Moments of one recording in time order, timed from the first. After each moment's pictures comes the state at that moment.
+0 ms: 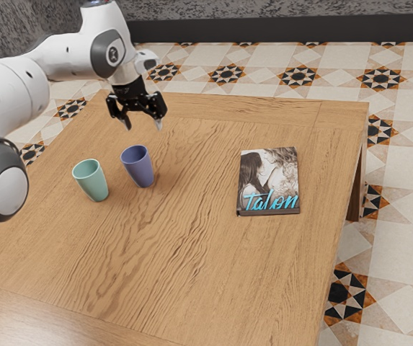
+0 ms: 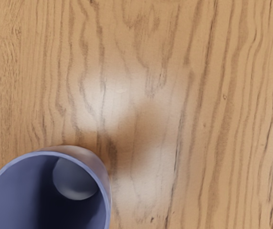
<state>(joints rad) -0.24 0.42 0.31 -1.46 -0.15 1.84 -0.03</state>
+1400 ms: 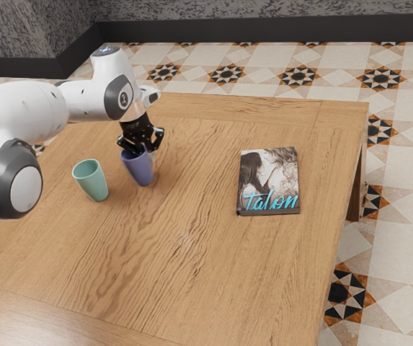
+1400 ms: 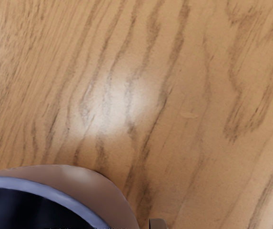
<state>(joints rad) -0.20 0.50 0.30 -1.62 -0.18 2.11 -0.27</state>
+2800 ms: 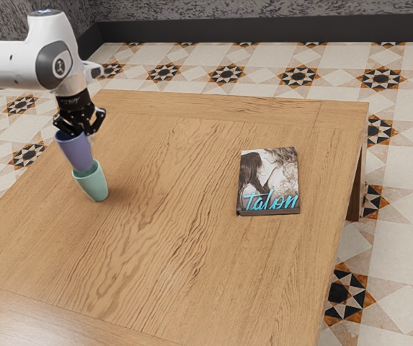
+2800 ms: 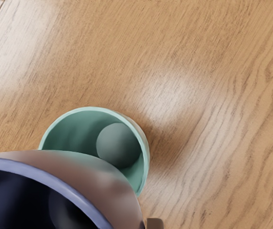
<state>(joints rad) -0.10 0.19 0.30 -1.73 0.06 1.85 -0.38</state>
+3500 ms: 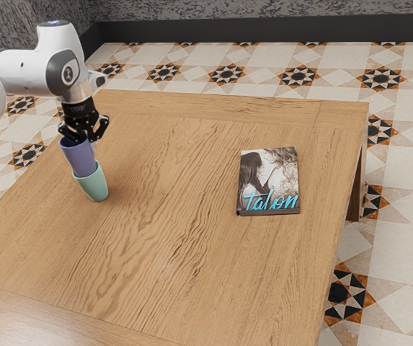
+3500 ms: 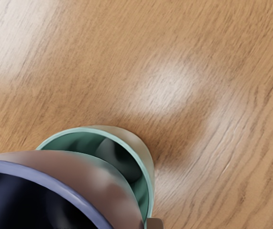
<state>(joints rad) -0.06 0.28 0.28 -1.69 0.04 1.86 -0.40</state>
